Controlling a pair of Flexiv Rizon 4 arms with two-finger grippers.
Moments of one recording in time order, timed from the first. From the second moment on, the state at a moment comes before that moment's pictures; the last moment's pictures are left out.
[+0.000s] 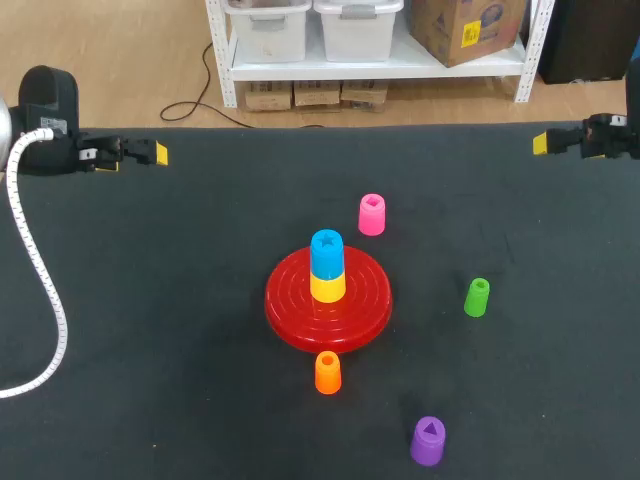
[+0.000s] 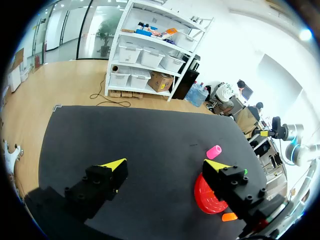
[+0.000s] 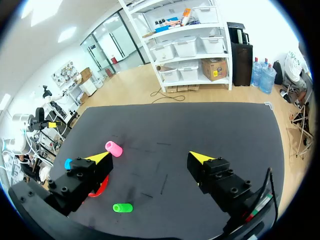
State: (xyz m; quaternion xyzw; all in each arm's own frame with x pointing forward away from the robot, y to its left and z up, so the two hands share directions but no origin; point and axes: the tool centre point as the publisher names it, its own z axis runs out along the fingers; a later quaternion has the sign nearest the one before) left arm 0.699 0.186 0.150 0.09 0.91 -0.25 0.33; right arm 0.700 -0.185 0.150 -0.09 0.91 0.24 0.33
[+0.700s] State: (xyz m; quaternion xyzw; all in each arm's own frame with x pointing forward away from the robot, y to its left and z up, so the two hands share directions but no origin) left arm 0.656 0.153 0.181 0.25 0.88 -0.24 0.33; right arm 0.701 -0.185 0.150 -0.09 0.91 0.24 0.33
